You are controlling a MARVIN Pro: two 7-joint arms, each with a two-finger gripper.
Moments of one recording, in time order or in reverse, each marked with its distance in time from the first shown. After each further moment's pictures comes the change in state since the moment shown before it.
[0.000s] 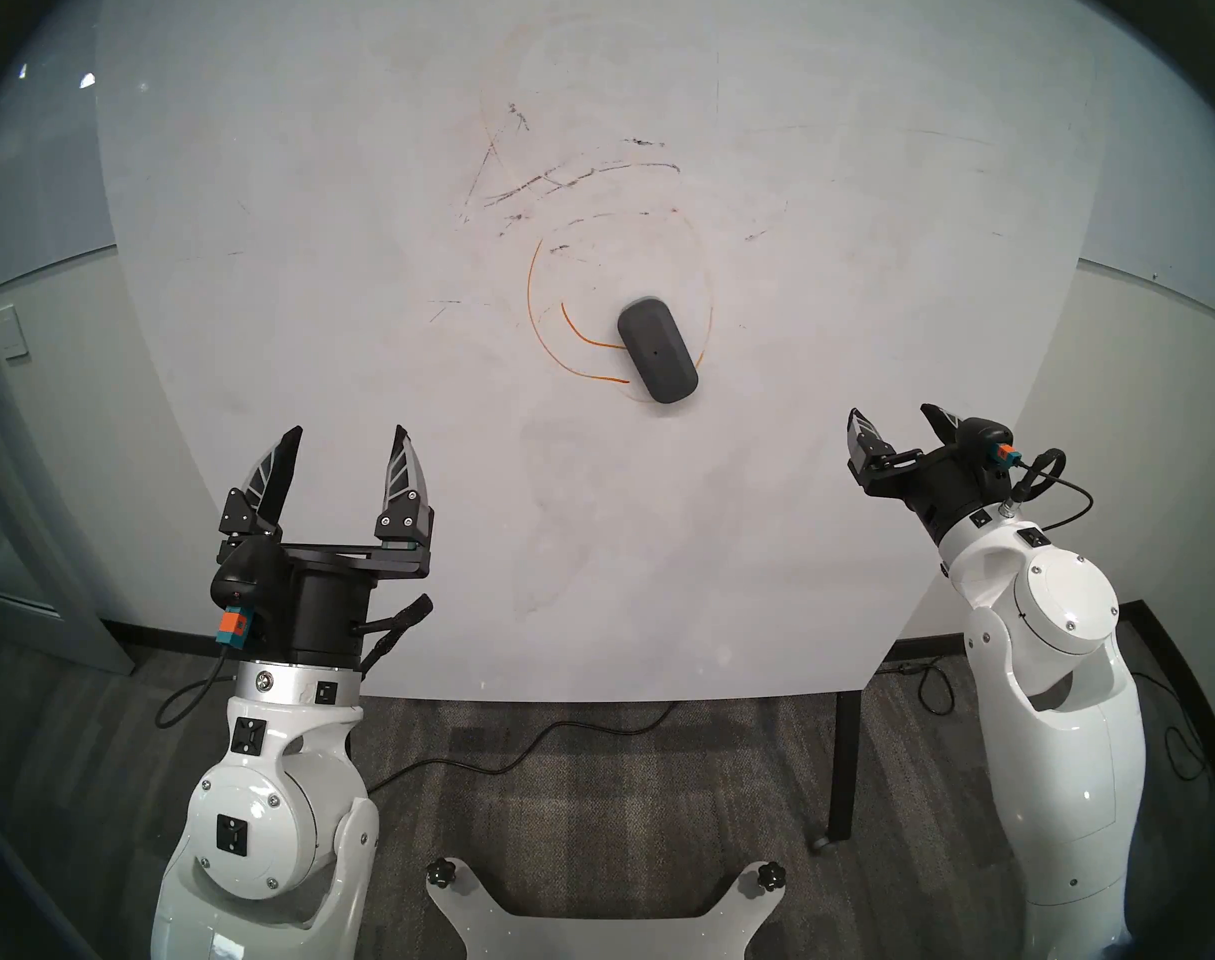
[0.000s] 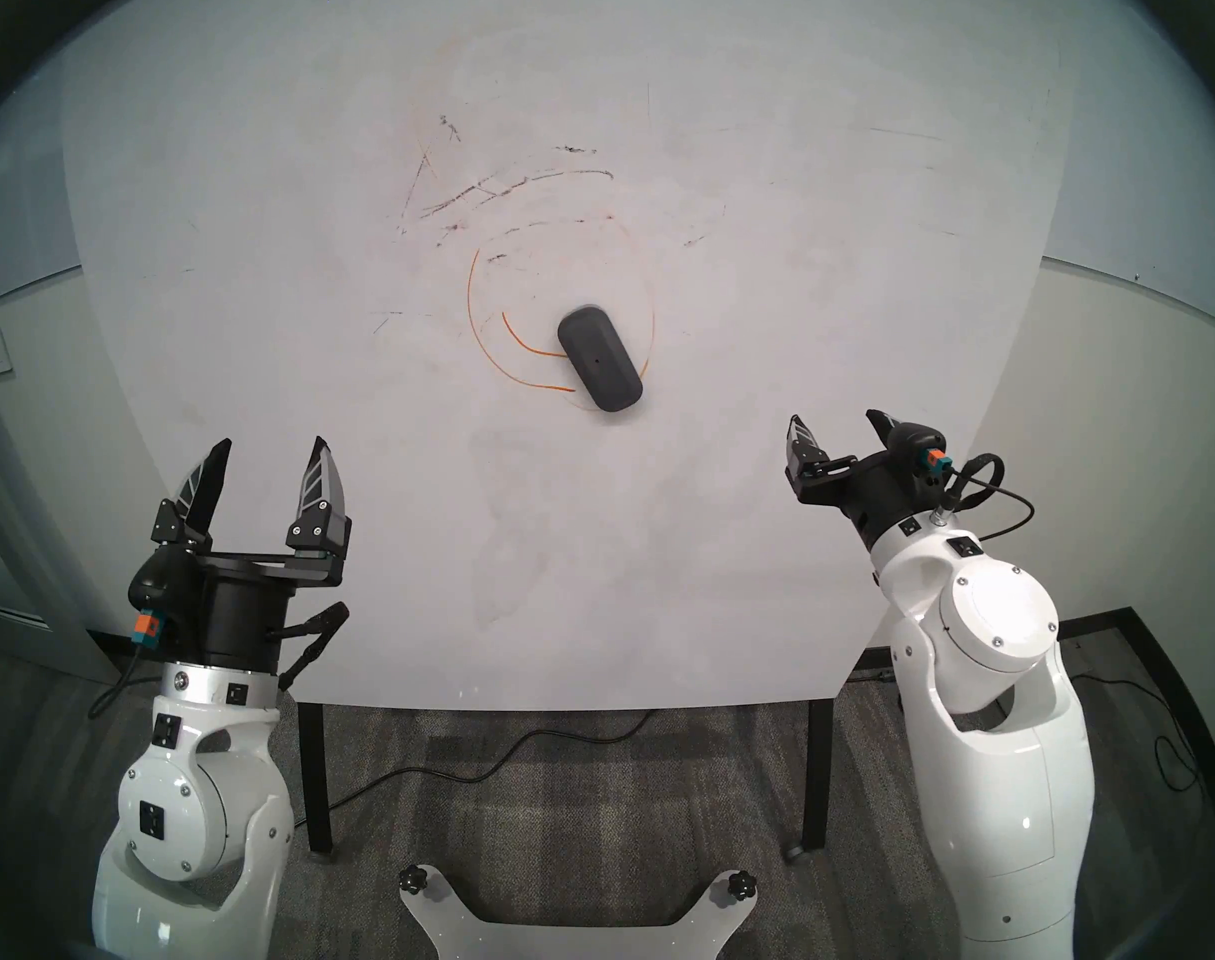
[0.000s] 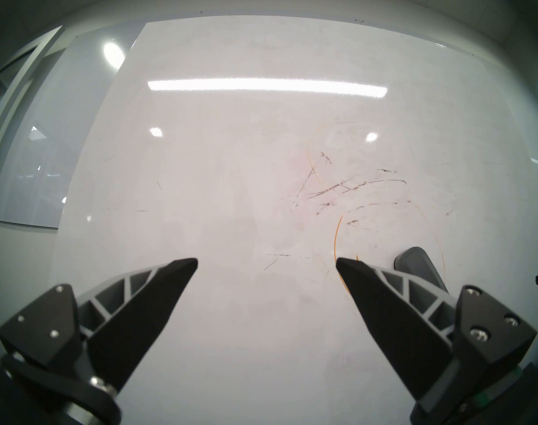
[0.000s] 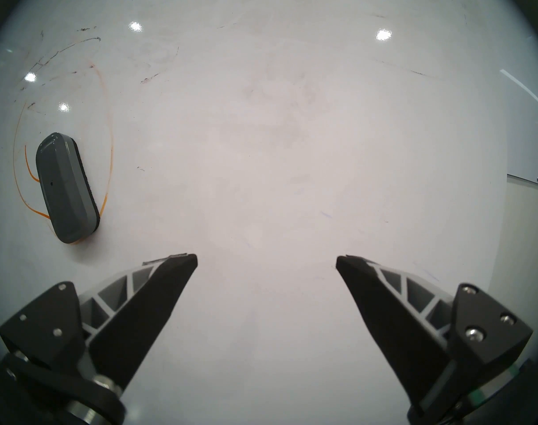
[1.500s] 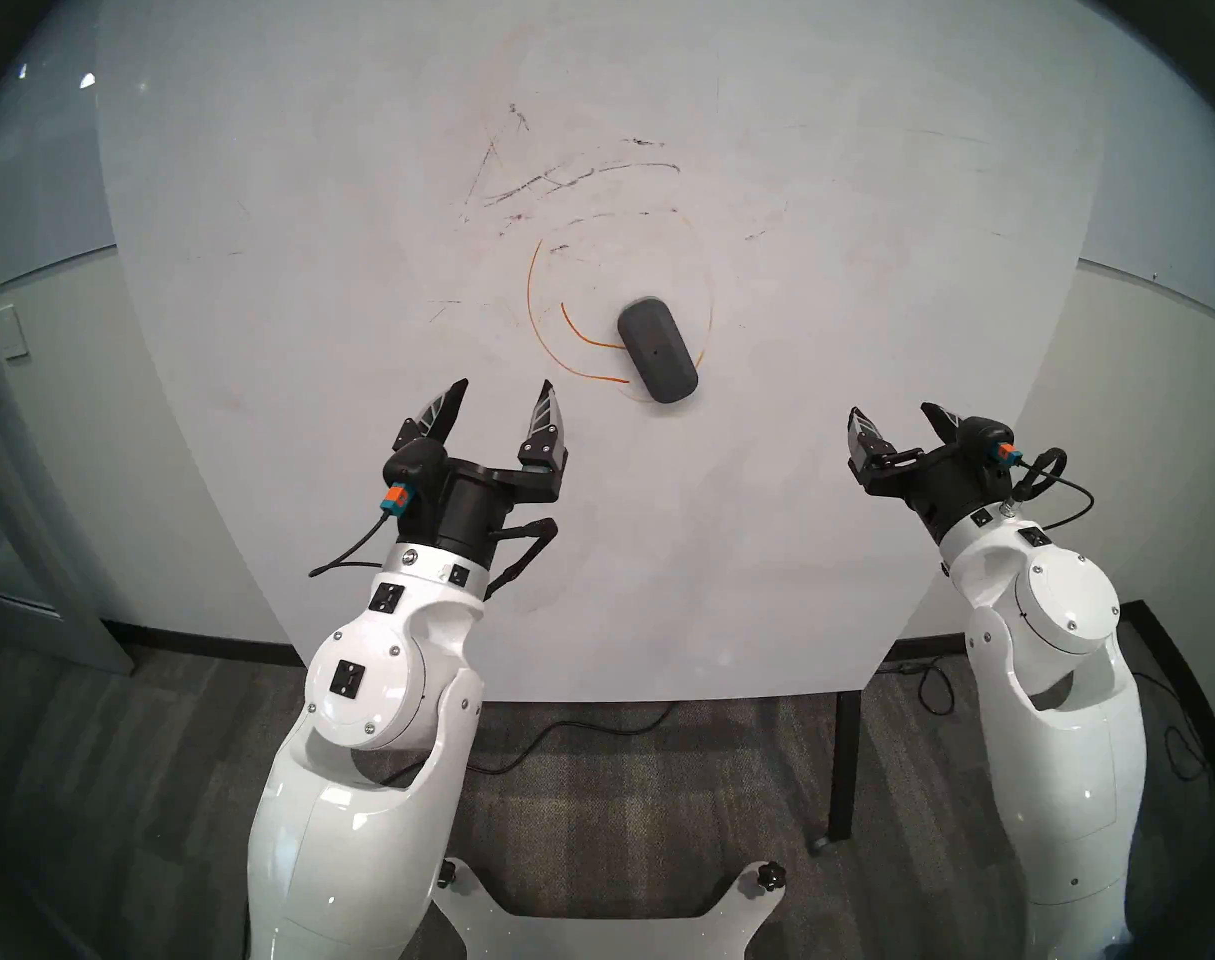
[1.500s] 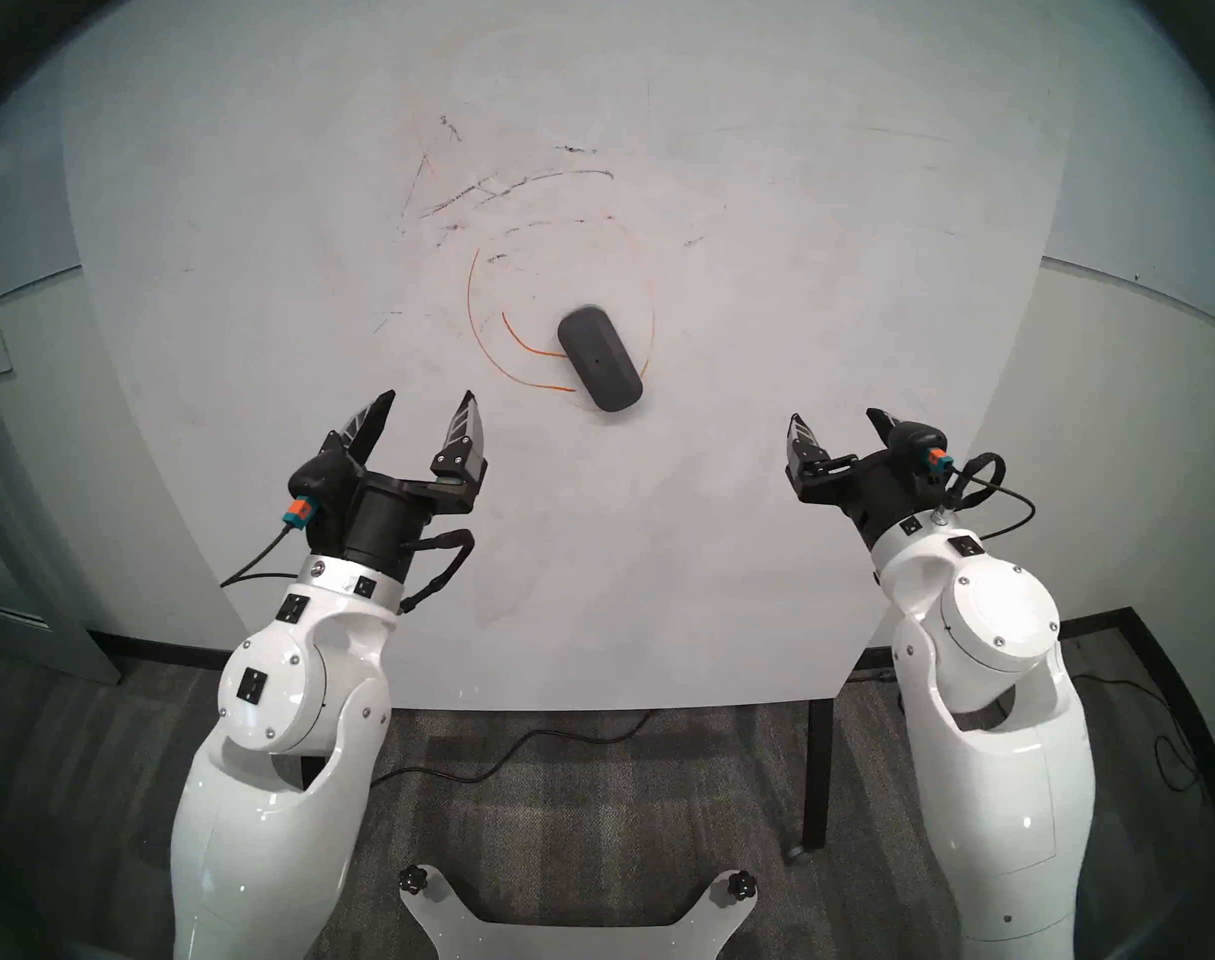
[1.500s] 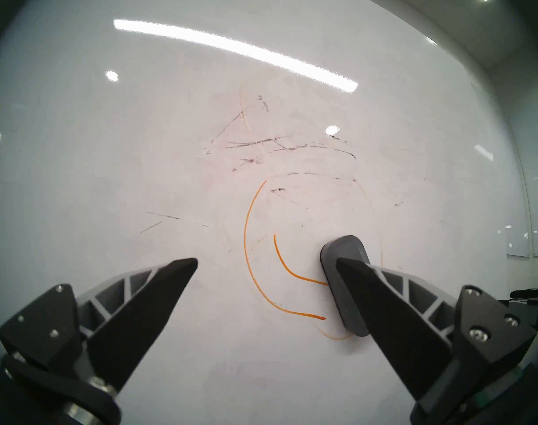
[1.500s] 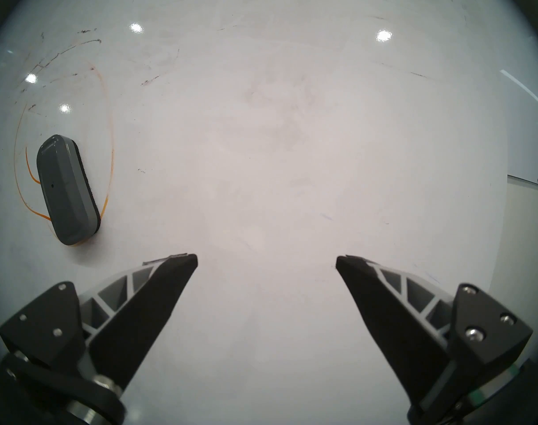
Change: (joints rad) left arm -0.419 -0.071 0.194 0.238 -0.092 0.276 -0.125; right arm 0.000 0.002 0.001 0.000 0.003 -0.001 0.002
